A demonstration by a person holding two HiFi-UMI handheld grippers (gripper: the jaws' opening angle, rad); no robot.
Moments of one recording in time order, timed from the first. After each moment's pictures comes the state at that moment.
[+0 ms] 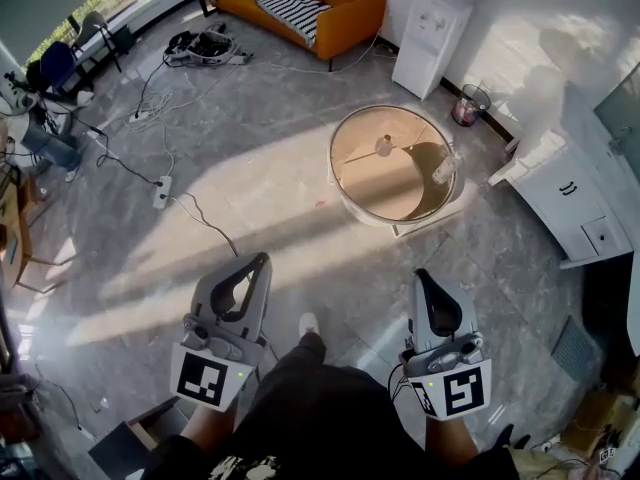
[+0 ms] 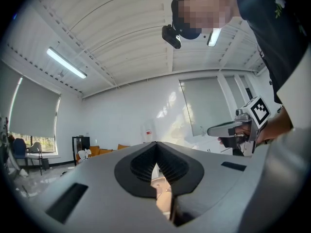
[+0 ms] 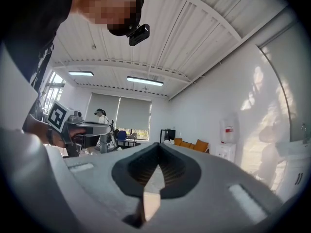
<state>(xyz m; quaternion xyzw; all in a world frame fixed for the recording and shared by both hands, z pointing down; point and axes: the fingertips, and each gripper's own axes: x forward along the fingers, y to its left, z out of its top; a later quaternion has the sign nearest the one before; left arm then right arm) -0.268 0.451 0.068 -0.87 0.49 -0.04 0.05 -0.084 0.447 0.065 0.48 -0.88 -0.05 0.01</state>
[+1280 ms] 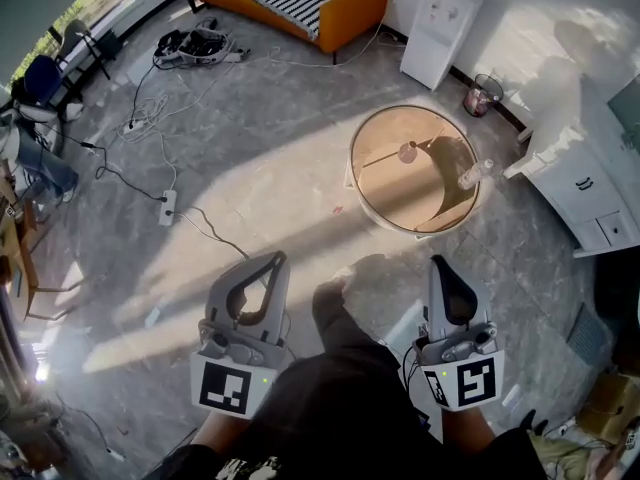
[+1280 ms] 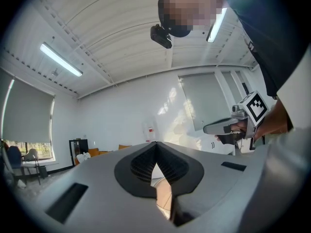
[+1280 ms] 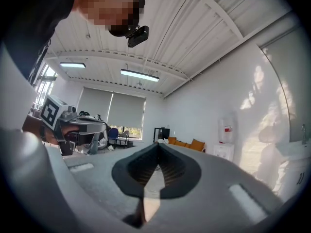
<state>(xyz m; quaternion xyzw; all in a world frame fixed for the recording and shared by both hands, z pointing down) -0.382 0.286 0.089 -0.88 0.47 -0.06 0.09 -0.205 0.279 0.095 0.52 -0.85 -0.05 0.02</state>
